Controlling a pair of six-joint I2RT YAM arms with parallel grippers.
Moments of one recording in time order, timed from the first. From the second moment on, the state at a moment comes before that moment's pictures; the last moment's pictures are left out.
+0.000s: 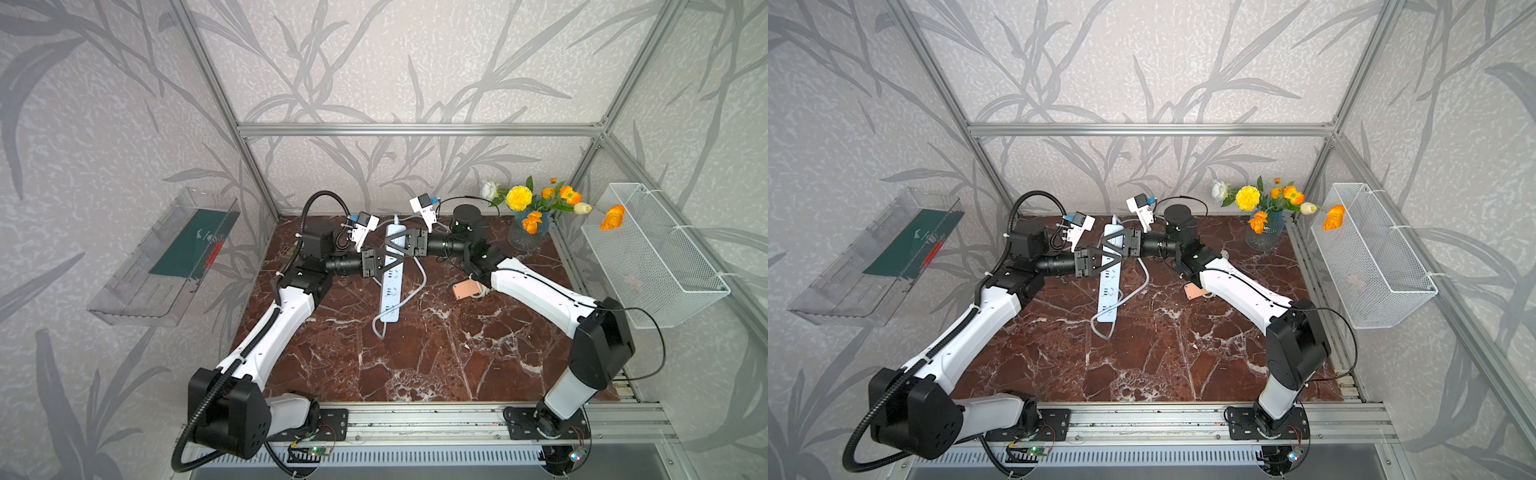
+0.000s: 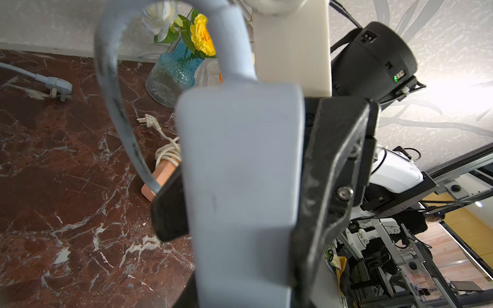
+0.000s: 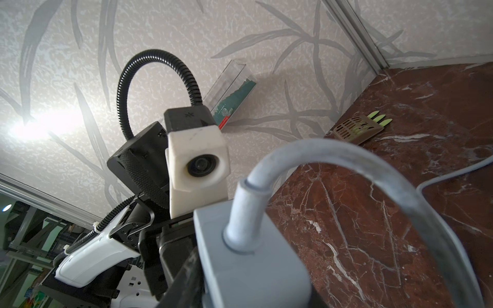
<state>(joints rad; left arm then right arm) -0.24 1.27 1.04 -0.09 1.08 -0.50 0.63 1.70 1.39 0.25 -0.78 0.85</state>
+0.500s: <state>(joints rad) -0.22 1.21 0.90 -0.07 1.05 -0.56 0.61 1.70 1.36 0.36 -0.62 0.87</state>
